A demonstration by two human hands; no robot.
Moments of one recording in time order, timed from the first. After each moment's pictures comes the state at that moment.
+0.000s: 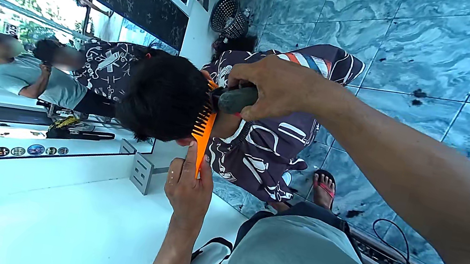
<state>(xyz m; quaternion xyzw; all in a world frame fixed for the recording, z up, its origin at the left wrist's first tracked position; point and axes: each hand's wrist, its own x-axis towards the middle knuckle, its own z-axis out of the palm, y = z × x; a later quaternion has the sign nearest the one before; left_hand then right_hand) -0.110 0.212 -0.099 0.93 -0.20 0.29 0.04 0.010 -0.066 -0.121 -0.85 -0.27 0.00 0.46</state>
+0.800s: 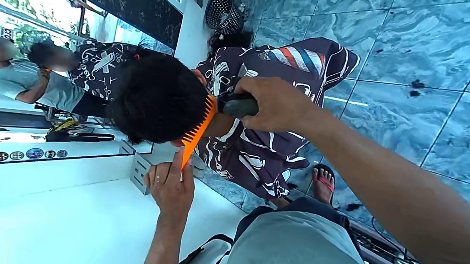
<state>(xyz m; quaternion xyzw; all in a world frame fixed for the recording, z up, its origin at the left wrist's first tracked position) -0.104 0.258 -0.106 0.93 -0.23 0.28 -0.04 -0.020 -0.050 -0.162 -0.85 -0.16 0.02 0.50</state>
